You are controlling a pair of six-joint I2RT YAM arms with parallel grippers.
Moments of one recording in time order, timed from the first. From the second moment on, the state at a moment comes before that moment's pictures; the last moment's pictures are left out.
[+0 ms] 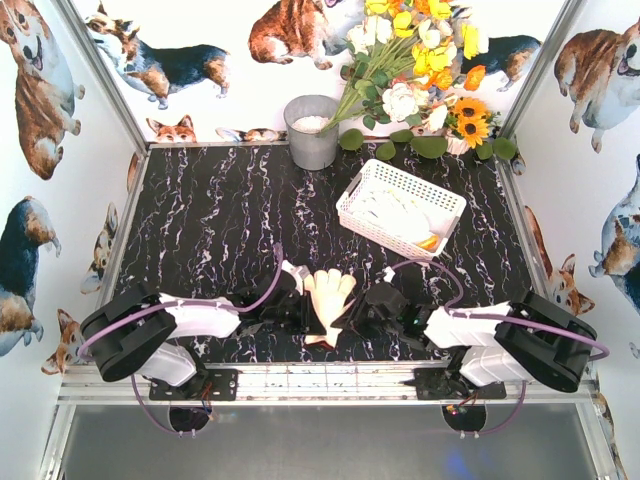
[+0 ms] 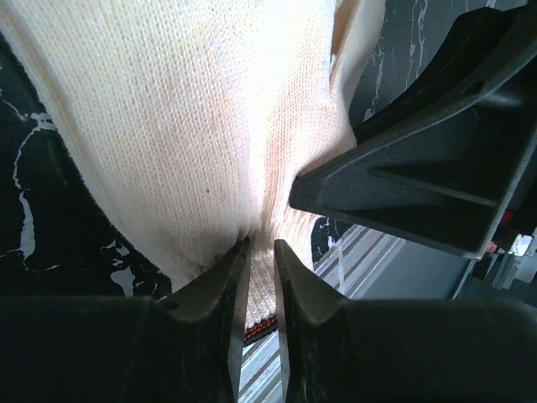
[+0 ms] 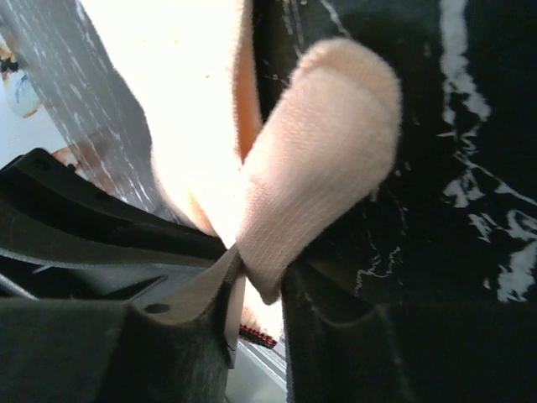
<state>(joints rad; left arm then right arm) -0.90 1.43 0.40 0.28 0.31 -0.99 0.93 1.30 0.27 0.30 -0.07 1.44</state>
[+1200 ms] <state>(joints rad) -1.40 1.18 0.52 -0.05 -0.38 -0.10 0.80 1.30 0.63 -0.33 -0.22 1.45</state>
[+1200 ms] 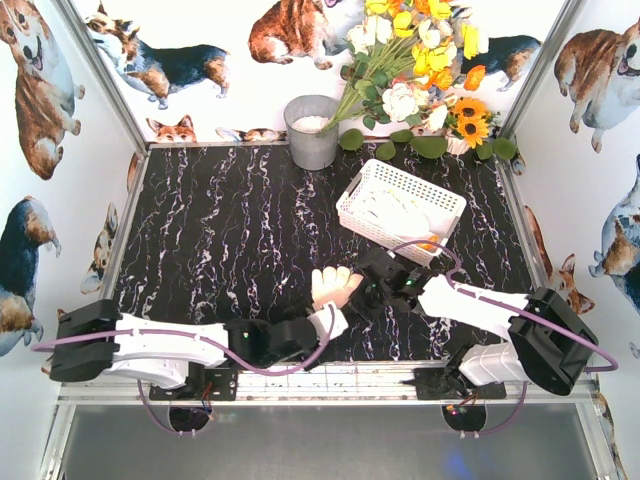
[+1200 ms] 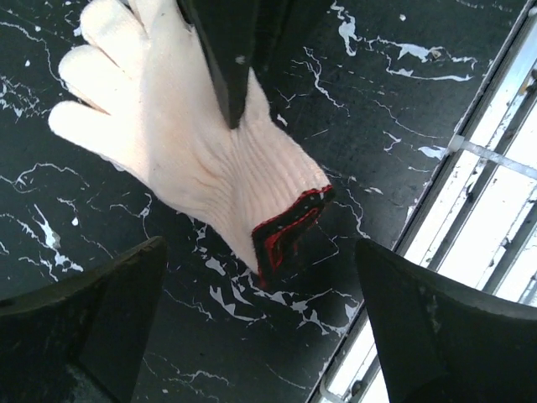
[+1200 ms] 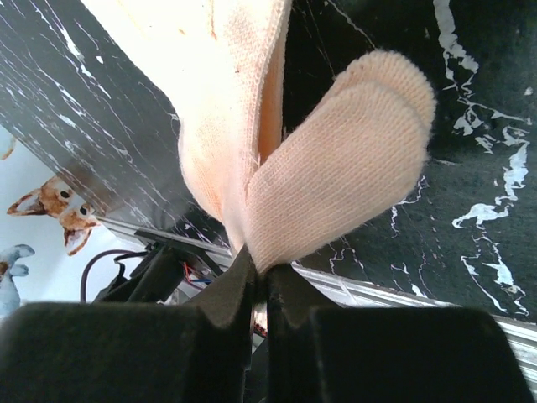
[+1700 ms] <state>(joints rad) -1.45 1.42 0.53 0.08 -0.54 0.05 0.76 1.30 0.63 -0.31 -0.28 1.48</state>
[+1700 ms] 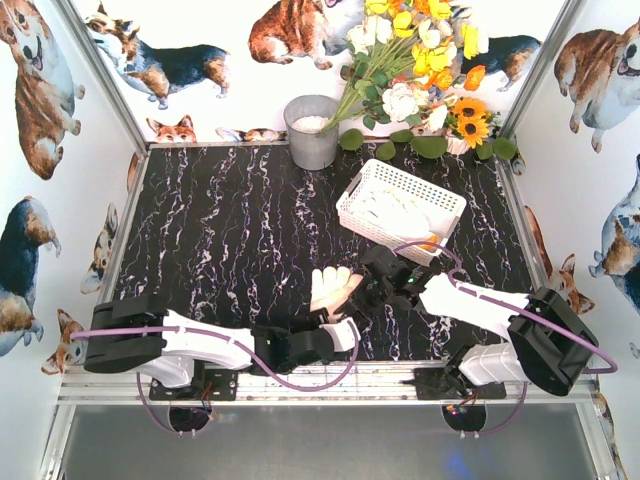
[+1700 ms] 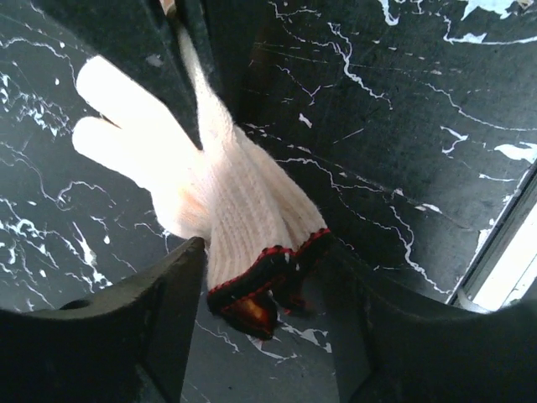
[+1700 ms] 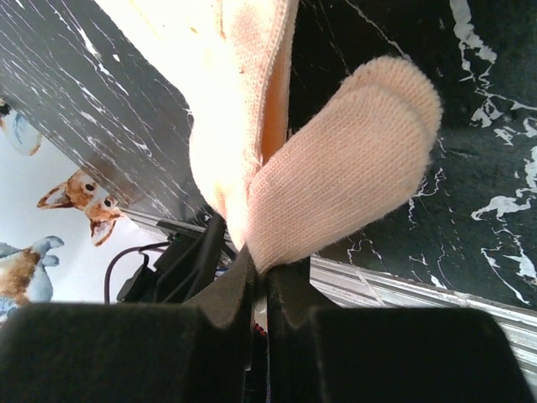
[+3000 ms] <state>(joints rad) -1.26 1.36 0.59 0.06 -0.24 -0.43 0.77 1.26 0.54 -0.17 -0.20 1.53</state>
